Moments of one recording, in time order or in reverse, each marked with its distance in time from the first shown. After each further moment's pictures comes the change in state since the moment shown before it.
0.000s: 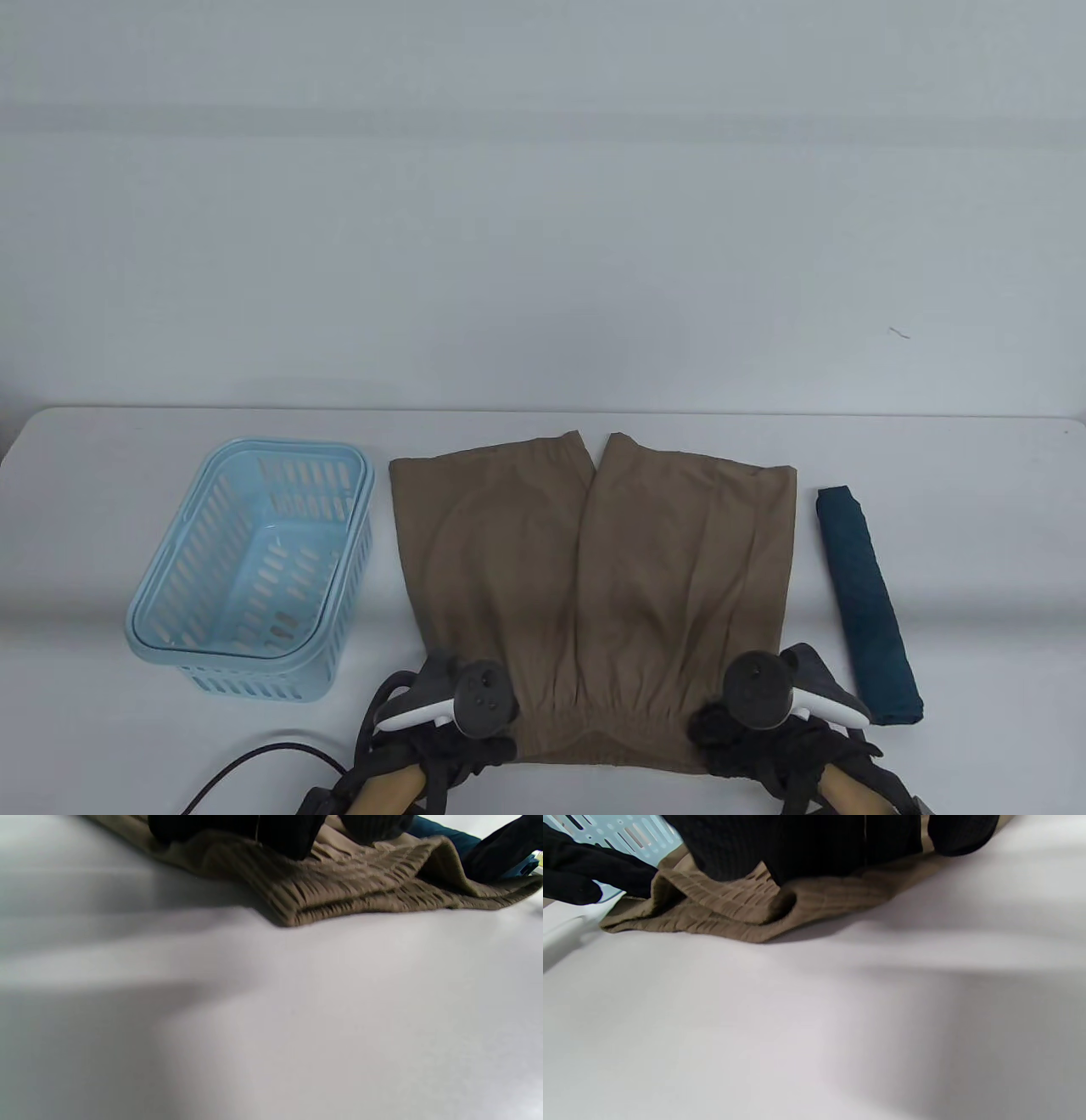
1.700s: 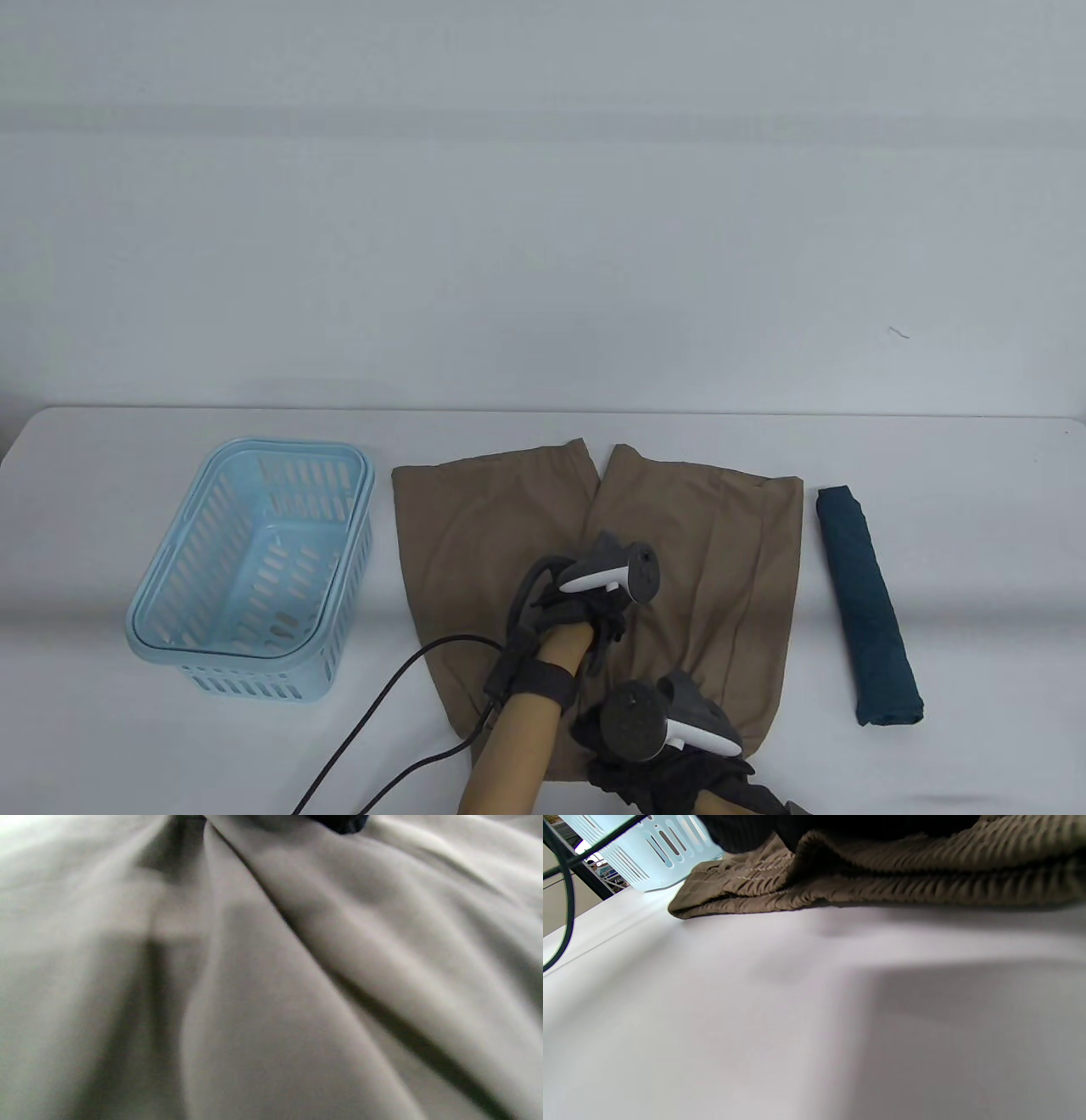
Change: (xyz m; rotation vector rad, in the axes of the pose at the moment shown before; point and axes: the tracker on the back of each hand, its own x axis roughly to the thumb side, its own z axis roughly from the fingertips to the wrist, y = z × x) left_hand 0.056 0.061 -0.194 -0.119 0.164 -0.111; right_hand 0.101 0.037 -0.049 -0.047 -0.098 0.022
